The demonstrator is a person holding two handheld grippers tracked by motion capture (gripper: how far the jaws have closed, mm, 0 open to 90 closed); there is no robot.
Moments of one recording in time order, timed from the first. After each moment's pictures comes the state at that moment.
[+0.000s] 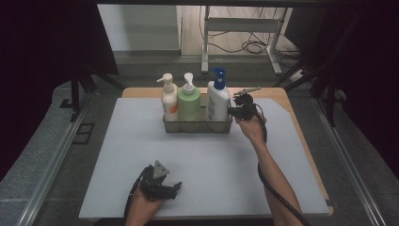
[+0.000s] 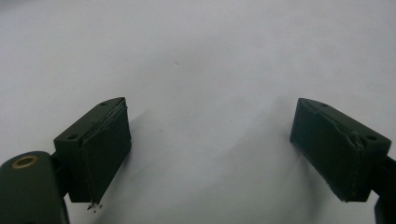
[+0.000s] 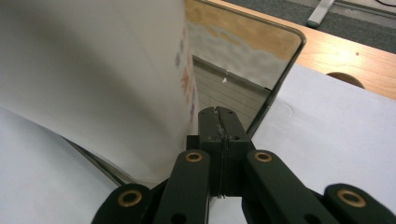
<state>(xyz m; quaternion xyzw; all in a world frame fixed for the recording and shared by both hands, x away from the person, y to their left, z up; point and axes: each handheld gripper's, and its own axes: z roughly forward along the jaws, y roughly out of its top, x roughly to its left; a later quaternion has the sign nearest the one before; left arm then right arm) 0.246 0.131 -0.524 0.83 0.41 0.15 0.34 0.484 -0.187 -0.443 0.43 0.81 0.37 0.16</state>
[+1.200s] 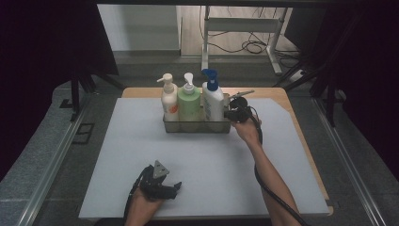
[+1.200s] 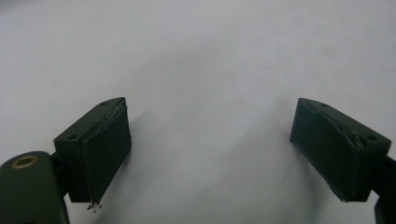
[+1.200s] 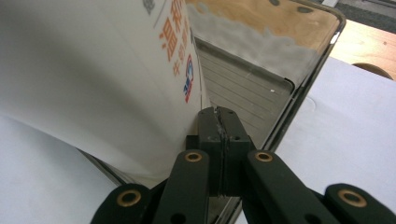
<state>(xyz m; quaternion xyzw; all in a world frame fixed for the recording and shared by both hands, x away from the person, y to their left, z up) 0.246 0.131 -0.524 0.83 0.41 0.15 0.34 0.485 -0.173 -0.458 0.43 0.82 0.35 0.15</state>
